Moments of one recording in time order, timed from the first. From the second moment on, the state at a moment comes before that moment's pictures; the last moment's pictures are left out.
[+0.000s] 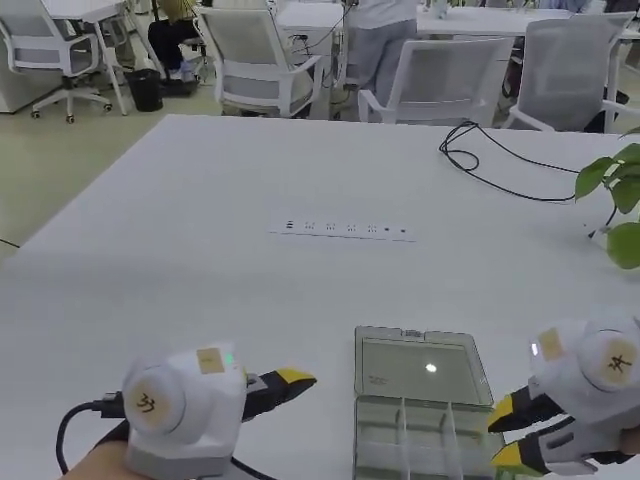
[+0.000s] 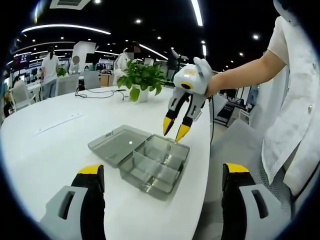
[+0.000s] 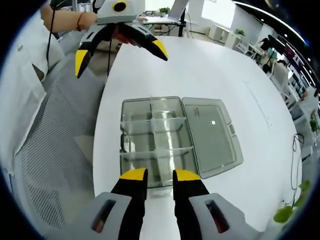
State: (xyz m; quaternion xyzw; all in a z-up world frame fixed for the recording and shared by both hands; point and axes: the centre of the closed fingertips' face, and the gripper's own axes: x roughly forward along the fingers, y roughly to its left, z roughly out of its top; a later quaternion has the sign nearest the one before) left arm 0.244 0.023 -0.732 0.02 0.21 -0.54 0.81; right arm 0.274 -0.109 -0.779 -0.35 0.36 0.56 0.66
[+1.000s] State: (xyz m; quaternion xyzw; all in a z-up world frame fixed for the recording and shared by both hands) left arm 0.244 0.040 -0.733 0.04 0.22 -0.51 0.83; right arm 0.242 -0.179 -0.710 -0.12 0.23 0.43 0.87
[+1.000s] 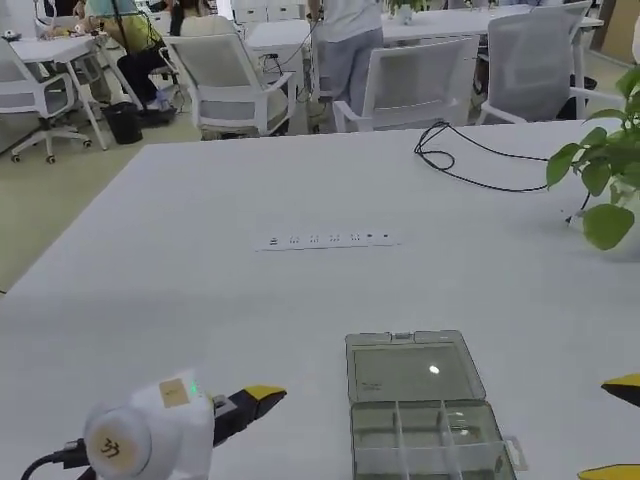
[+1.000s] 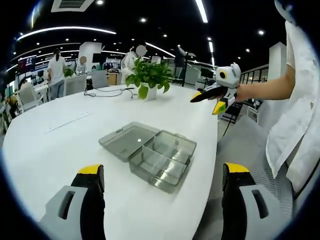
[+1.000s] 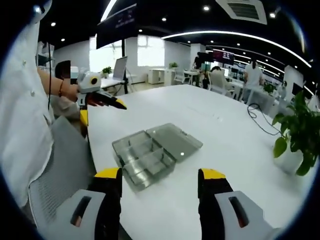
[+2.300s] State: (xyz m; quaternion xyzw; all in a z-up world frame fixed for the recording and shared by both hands) left arm 0.234 0.043 -0.741 0.04 0.23 -0.50 0.83; right arm 0.222 -0.193 -0.712 -0.08 0.23 0.42 0.88
